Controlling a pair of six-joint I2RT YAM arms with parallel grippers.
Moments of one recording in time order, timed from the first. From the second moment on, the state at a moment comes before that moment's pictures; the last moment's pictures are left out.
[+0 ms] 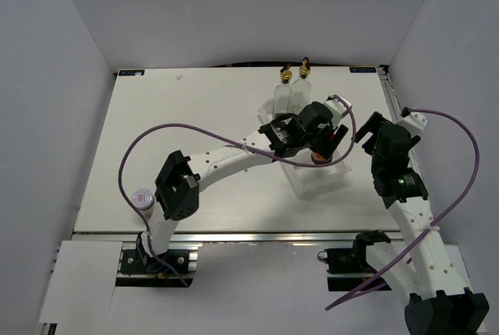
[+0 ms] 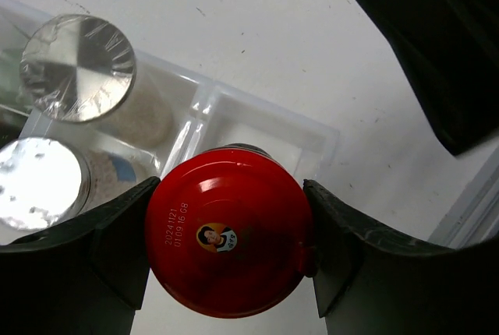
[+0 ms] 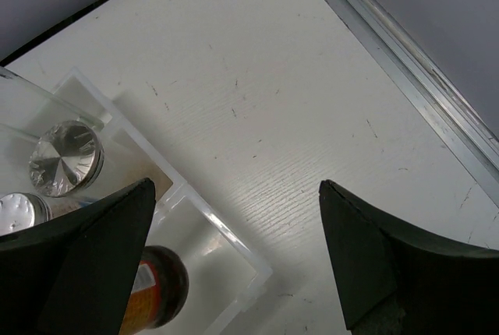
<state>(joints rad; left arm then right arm) -1.07 2.01 1.88 -0.39 -0.16 -0.16 0.16 0.79 0.76 -0.35 0.44 0.45</state>
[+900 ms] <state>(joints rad) -1.07 2.32 2.12 -0.41 -0.13 -0.13 0.15 0.77 0.74 -0.33 0.42 0.45</state>
